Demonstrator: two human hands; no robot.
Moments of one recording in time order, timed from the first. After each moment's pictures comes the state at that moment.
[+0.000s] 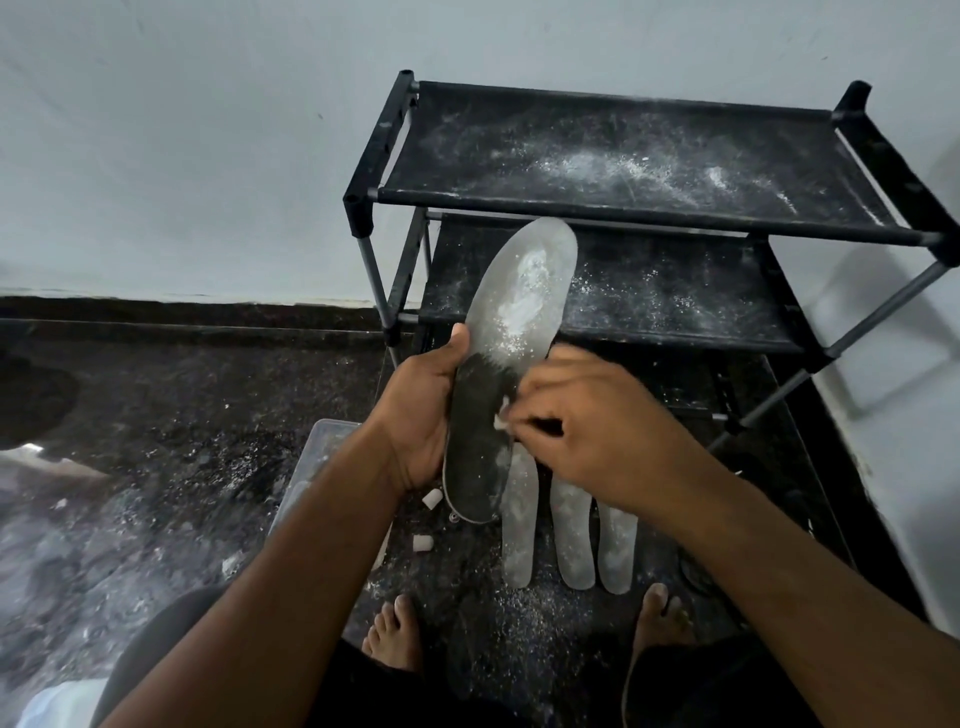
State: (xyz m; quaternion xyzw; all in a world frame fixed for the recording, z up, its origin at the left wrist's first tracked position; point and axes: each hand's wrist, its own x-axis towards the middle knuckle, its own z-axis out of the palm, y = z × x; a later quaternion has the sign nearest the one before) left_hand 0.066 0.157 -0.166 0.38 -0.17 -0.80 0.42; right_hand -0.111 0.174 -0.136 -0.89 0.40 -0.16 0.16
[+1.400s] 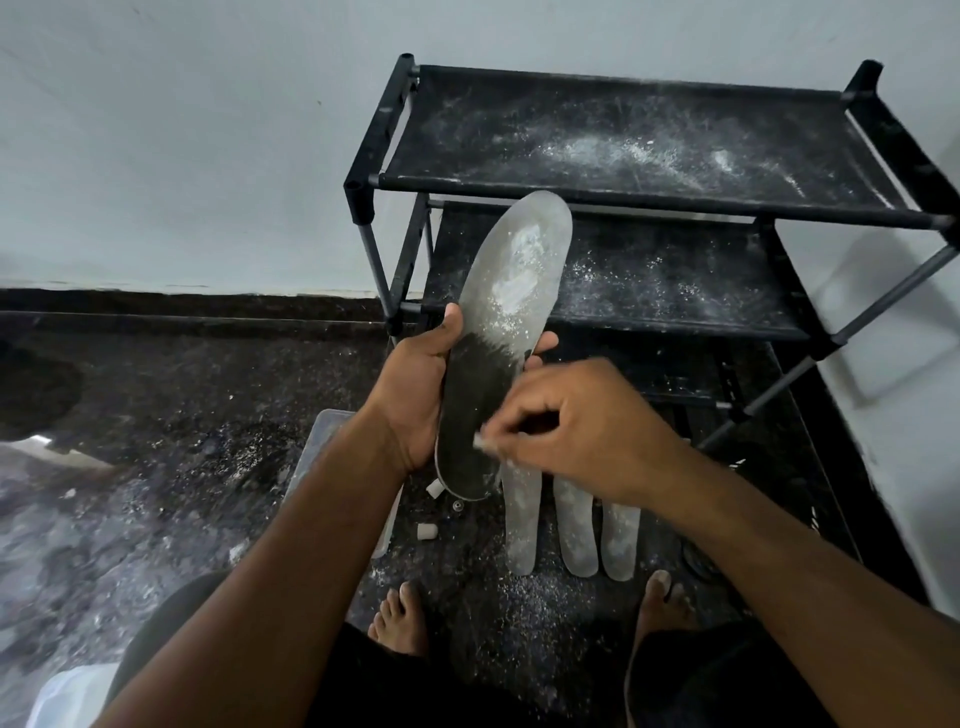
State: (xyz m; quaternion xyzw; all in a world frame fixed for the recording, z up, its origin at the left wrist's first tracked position) left_hand 0.070 0.150 -0.168 0.34 -0.17 -0.82 0.44; right_hand -0.102 0.184 -0.132 -0.79 0.40 -0.23 0.40
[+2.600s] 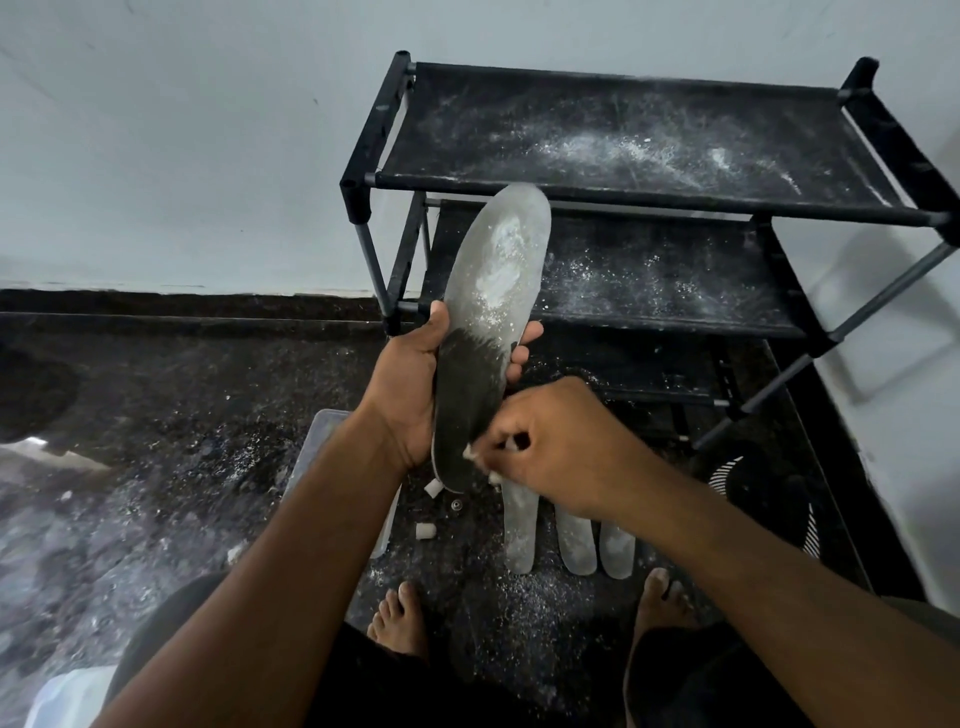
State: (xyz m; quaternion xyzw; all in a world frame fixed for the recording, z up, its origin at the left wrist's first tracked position) left_hand 0.072 0.149 -0.171 0.34 -0.20 -0.80 0.46; right_hand -0.089 0.189 -0.143 -0.81 0.44 -0.16 0.35
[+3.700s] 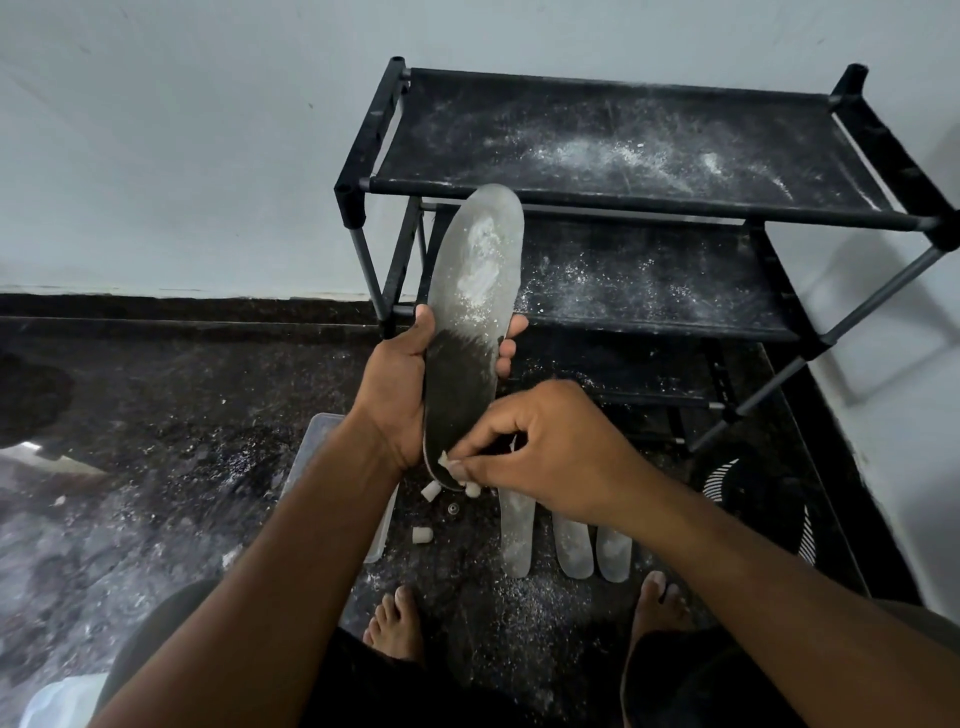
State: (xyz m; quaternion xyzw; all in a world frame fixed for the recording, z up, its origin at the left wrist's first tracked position) left_hand 0.073 0.147 -0.172 0.34 -0.17 -0.79 0.47; right_hand -0.087 0.194 -0.139 -0.77 0.41 -0.24 0.42
